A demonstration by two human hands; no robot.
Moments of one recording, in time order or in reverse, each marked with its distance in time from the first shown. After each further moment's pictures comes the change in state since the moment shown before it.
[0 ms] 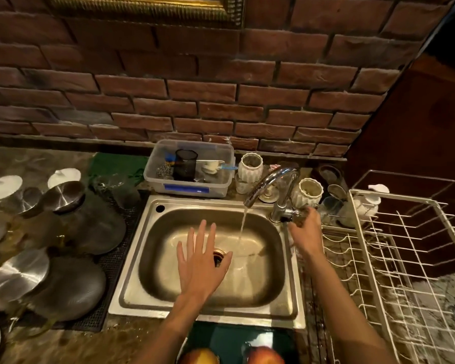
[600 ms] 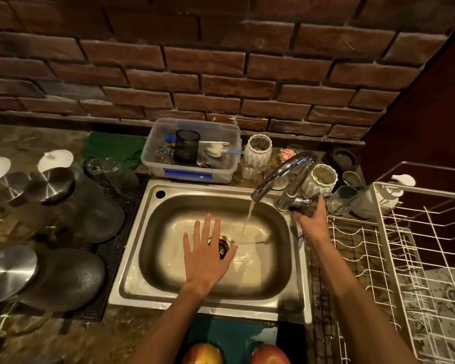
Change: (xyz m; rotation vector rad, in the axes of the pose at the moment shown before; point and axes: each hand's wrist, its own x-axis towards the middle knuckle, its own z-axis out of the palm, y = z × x) left_hand 0.023 -0.011 0.038 0.020 -0.158 -0.015; right_hand 0.043 0.023 0.021 0.255 -0.082 0.190
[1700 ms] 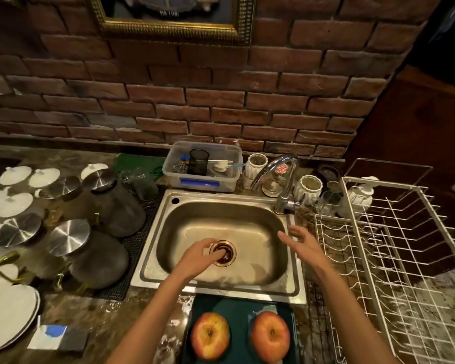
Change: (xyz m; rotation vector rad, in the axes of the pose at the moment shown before) left_hand -0.077 -0.030 -0.075 -0.694 -0.249 -0.068; right_hand -0.150 0.007 -0.035 -0.044 -0.306 -0.116
